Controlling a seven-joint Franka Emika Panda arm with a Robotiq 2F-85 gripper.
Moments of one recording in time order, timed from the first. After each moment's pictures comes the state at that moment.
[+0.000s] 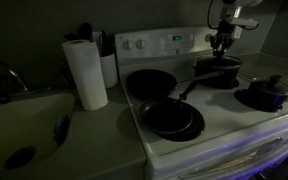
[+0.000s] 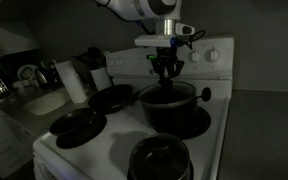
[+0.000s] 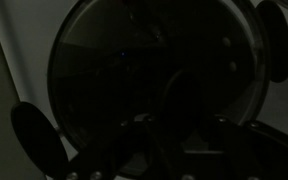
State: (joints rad) arm -0.17 0.37 -0.12 -1.54 0.16 1.81 0.02
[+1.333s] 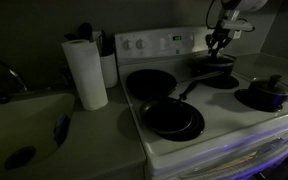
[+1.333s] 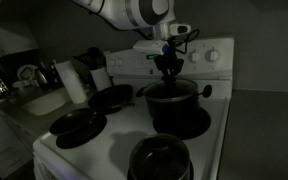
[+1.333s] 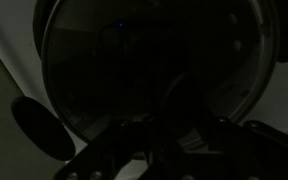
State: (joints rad) arm -0.13 0.30 -0.12 -1.68 0.13 2.13 0.18
